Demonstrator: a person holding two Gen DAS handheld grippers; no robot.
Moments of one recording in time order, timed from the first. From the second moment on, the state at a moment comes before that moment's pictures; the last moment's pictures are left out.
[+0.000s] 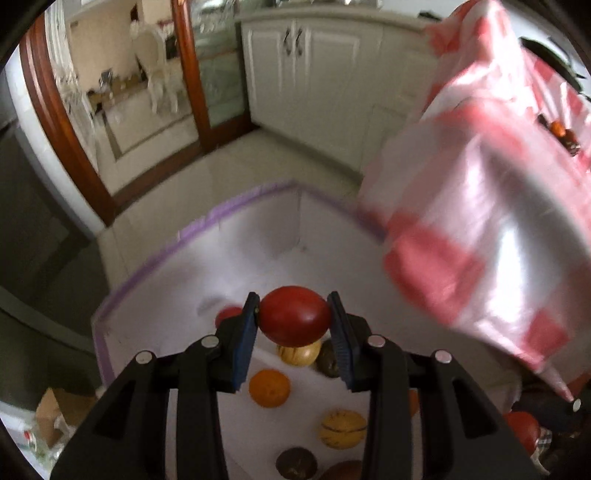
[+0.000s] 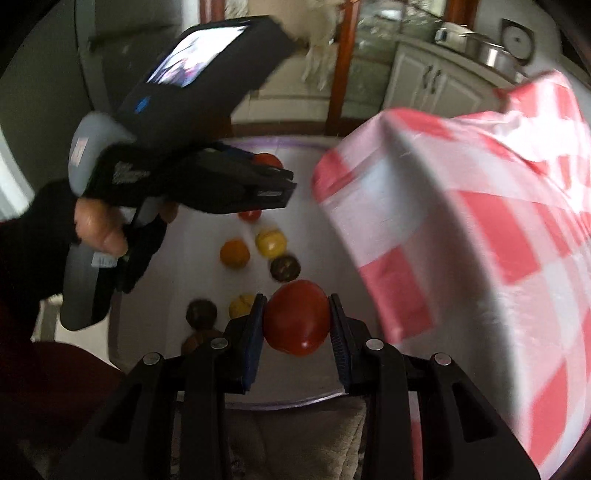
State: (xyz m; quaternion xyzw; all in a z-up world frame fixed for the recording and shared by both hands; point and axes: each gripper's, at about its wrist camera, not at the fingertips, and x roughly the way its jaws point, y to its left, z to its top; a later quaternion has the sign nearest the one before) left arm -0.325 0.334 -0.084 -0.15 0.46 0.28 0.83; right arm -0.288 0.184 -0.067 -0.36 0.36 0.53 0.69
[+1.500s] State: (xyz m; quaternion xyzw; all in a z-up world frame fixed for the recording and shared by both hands) left arm -0.324 0.370 -0.097 -0.18 0.44 0.37 0.80; right arm -0.300 0.209 -0.039 -0.35 0.30 0.58 0.67
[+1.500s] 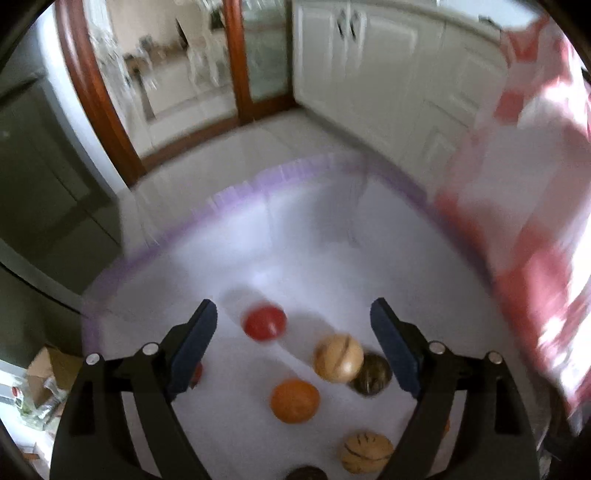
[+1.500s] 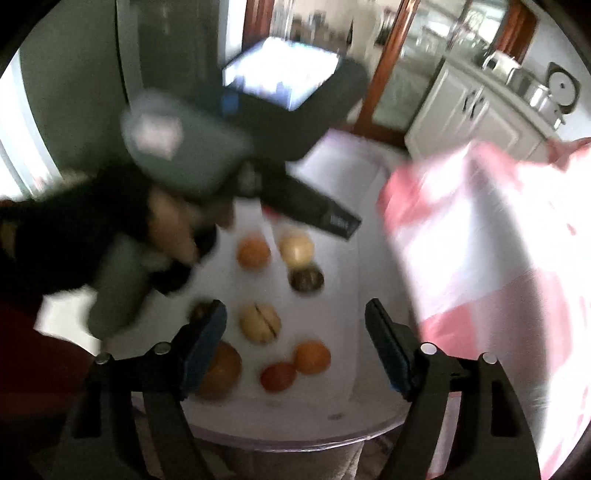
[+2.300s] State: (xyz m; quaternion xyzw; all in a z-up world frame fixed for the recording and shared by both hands) left arm 0.014 0.097 0.068 -0.13 0.34 0.06 0.93; right arm -0.008 -0.111 0.080 0.01 0.28 0.21 0.94
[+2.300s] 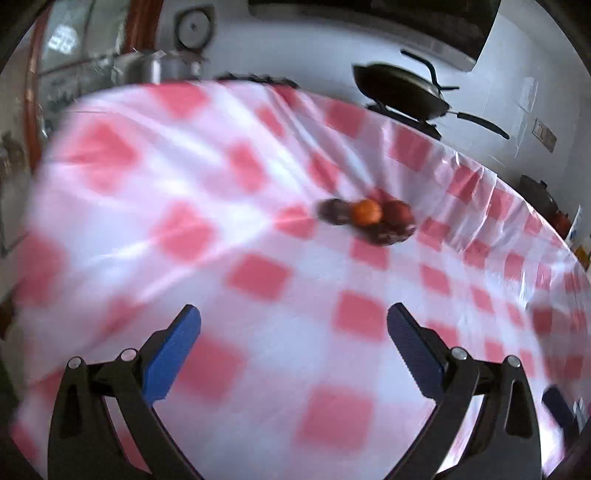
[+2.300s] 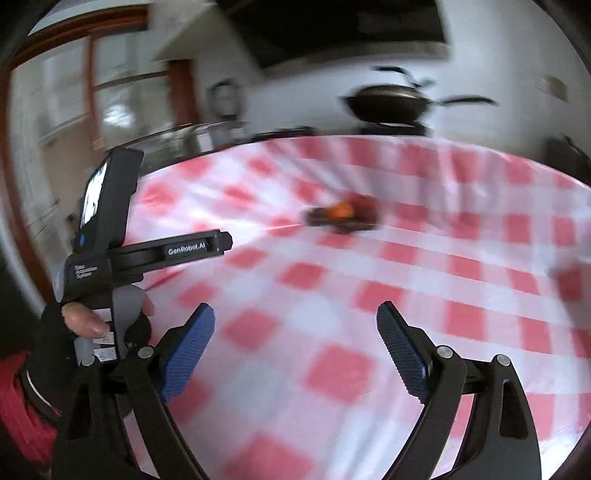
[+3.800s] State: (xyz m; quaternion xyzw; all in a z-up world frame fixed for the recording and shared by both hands) left arm 0.135 0.135 0.014 -0.33 0.29 0.16 0.88; right arm 0.326 -0.031 0.018 -0.02 0.44 0.20 0.87
